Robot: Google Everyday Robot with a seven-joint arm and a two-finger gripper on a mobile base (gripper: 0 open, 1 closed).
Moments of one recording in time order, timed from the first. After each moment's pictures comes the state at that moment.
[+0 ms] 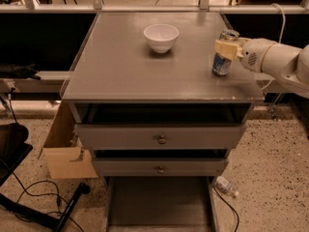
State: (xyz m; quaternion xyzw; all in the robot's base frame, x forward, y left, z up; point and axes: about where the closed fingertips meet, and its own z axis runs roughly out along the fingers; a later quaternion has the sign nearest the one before) arm 0.726 -0.225 0.894 -0.20 0.74 0.23 0.60
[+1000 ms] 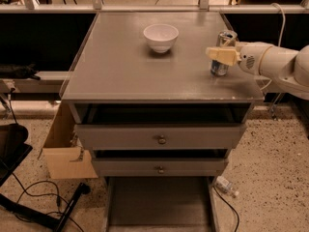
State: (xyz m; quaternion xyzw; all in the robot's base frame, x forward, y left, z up) arm 0.726 -0.225 0.894 -0.20 0.74 0.23 0.60
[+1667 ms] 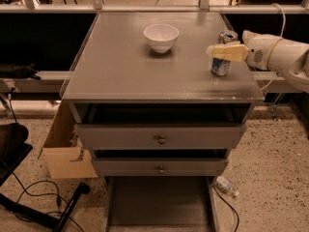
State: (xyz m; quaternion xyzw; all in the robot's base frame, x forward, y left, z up) arm 0.712 -0.223 0.922 -0.23 0.72 0.24 0.61
